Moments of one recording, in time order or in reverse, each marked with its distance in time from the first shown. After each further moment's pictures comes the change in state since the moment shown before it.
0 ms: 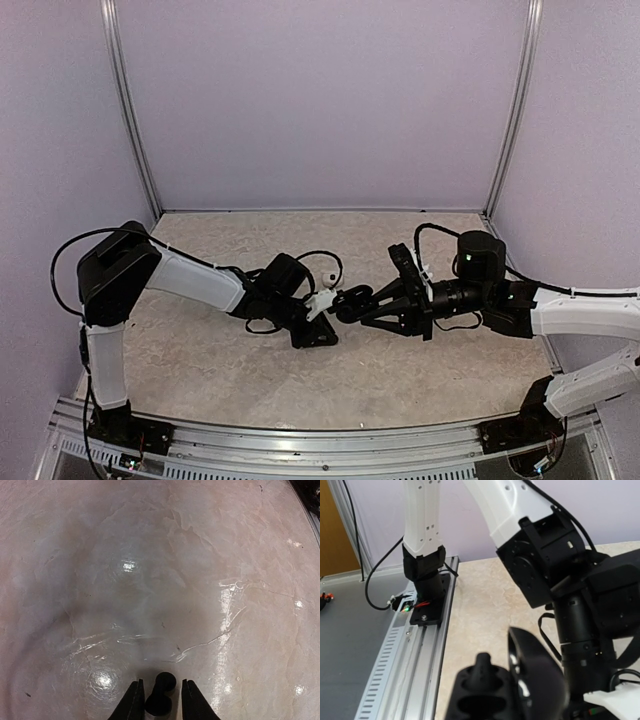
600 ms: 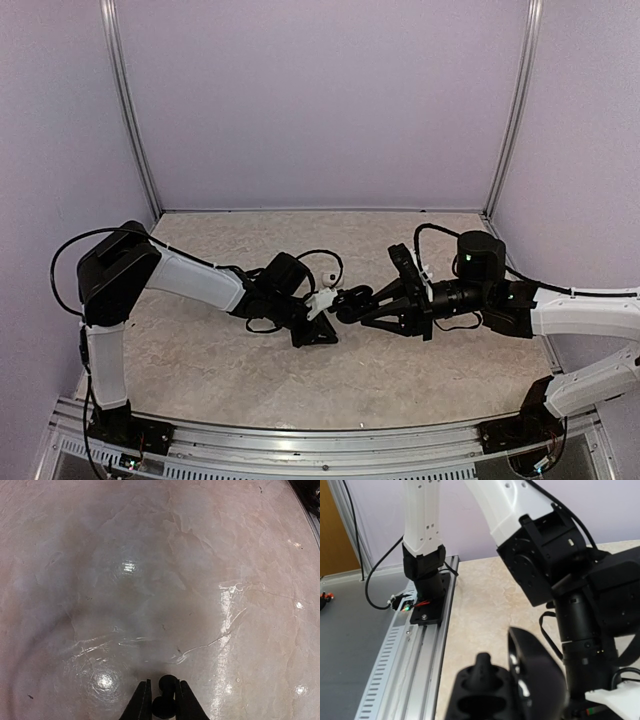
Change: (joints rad) left arm -0.001 0.000 0.006 -0.001 0.003 0.005; right arm 0.000 0.000 0.000 -0.003 0.000 0.000
